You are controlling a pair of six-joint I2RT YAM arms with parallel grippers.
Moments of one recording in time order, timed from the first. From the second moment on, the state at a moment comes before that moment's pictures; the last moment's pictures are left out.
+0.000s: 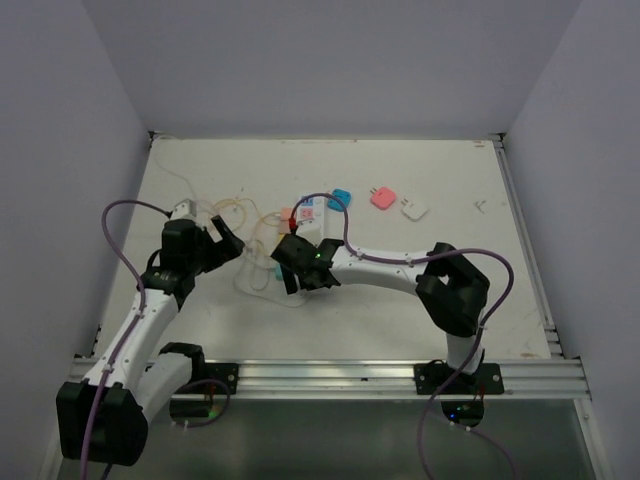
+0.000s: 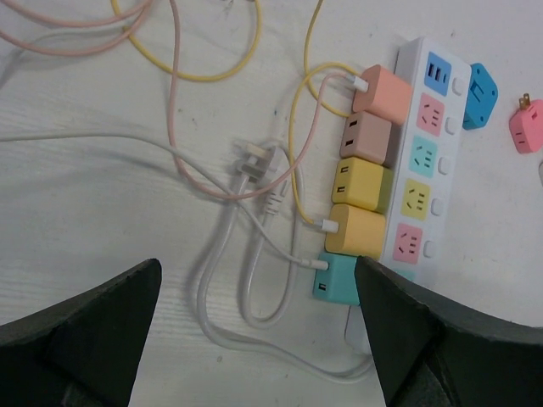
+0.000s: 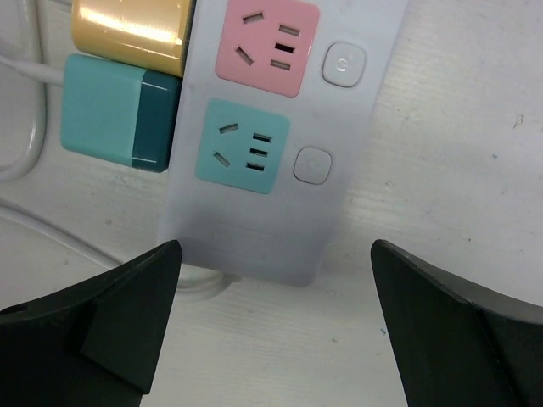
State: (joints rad) left arm -0.10 0.91 0.59 -0.32 0.04 -0.59; right arm 1.07 1.89 1.36 -0.63 0.44 0.73
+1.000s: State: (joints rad) left arm -0.10 0.90 0.52 -0.30 0.15 -0.57; right arm 1.08 1.99 1.44 -0.69 0.44 0.84
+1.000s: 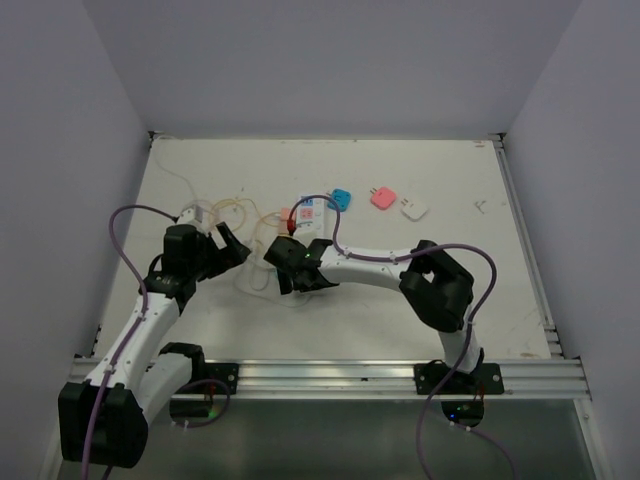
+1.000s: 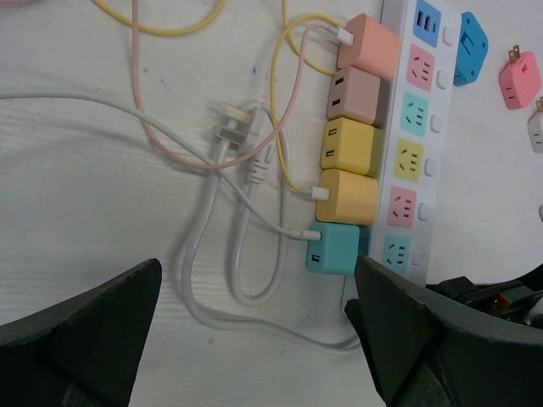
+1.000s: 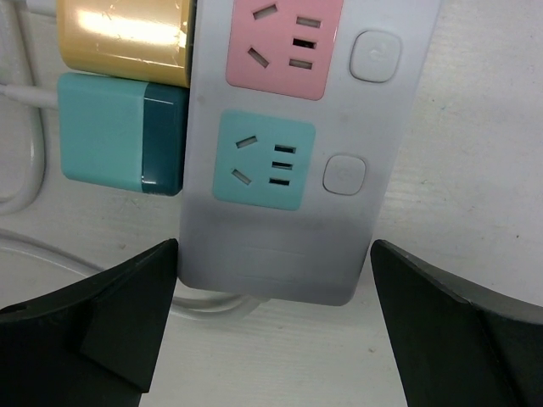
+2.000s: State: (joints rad) left arm -0.14 0.85 0.45 -0.26 0.25 -0.73; right arm 1.01 1.68 0.91 -0.13 0.33 0.84
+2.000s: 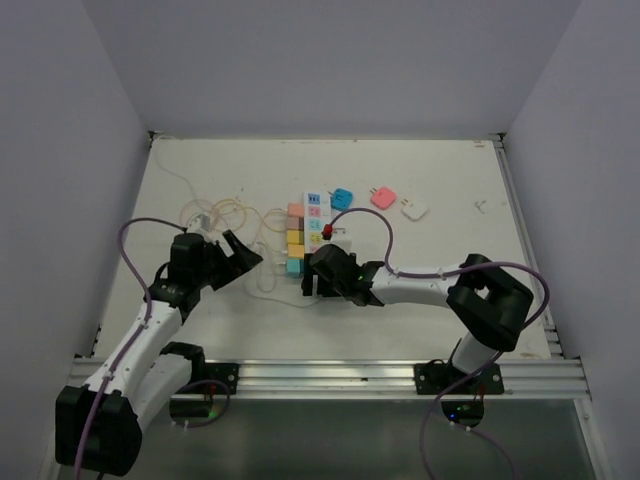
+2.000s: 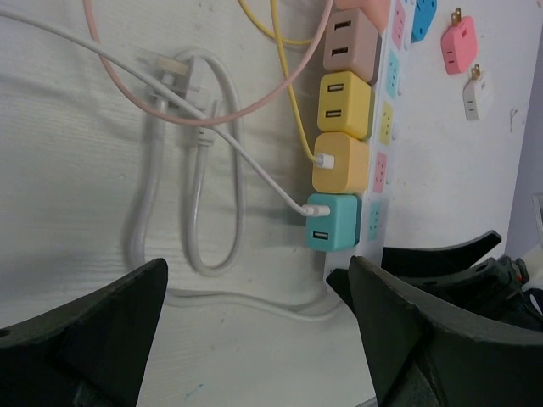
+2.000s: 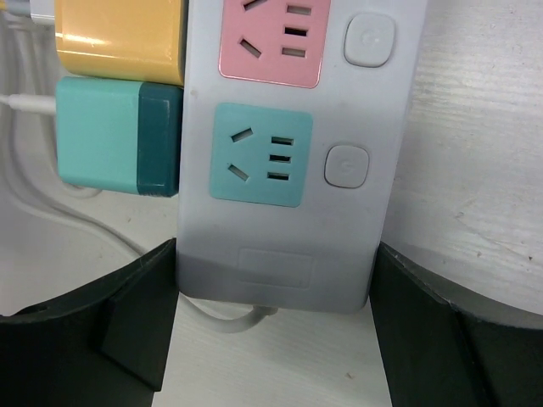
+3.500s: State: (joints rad) left arm -0.63 1.22 0.62 -0.13 -0.22 -1.04; right arm 0.90 1.65 0.65 0.40 0.08 0.92
